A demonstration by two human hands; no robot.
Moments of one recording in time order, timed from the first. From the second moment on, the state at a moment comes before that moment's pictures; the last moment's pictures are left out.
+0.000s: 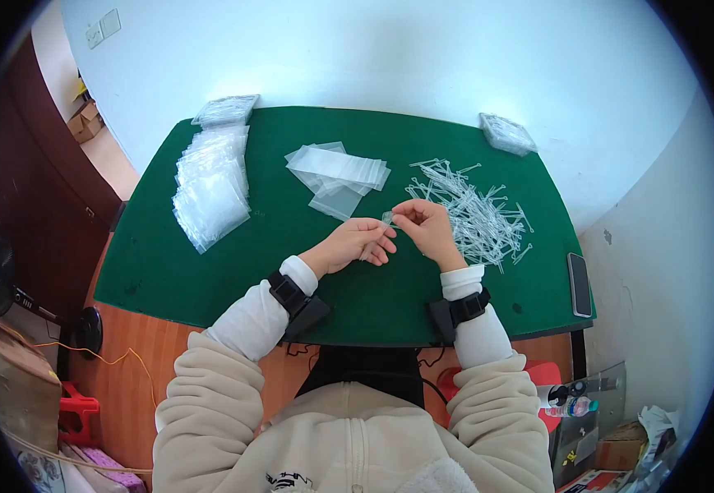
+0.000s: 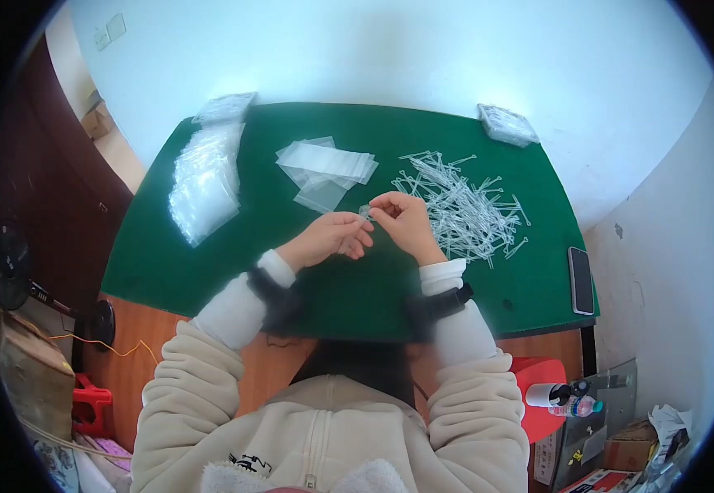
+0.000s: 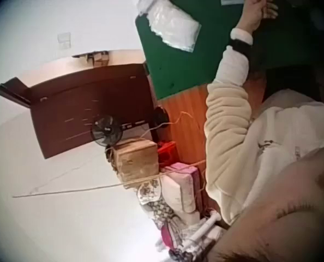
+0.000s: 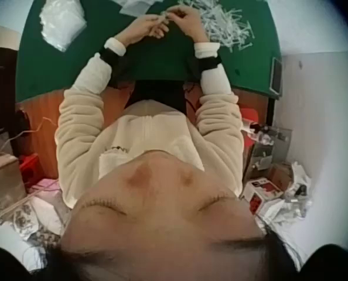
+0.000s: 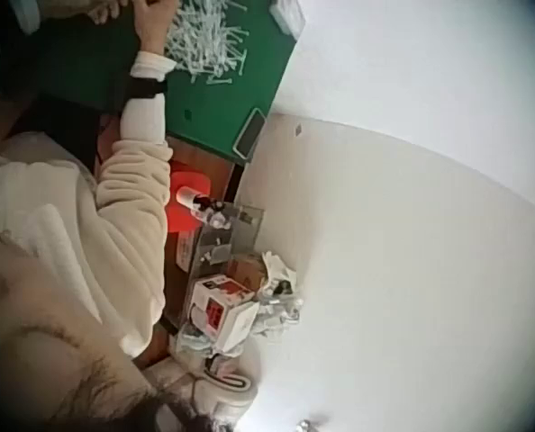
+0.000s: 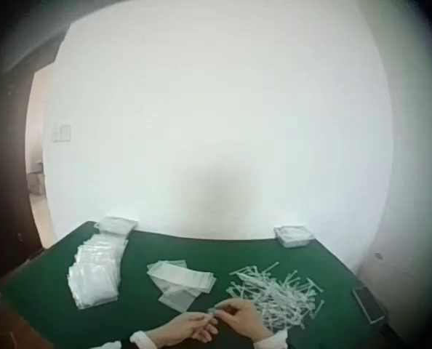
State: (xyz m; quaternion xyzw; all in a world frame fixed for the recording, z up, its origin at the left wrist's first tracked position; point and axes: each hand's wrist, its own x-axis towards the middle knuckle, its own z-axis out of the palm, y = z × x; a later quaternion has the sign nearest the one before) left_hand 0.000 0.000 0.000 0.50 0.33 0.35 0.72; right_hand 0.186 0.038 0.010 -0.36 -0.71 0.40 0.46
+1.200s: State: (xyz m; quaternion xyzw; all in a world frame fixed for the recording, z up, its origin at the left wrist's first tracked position) left_hand -0.004 0.010 -0.012 0.61 0.32 0.42 0.60; right_hand 0.202 0.044 0.000 -0.47 -0.84 0.09 0.26
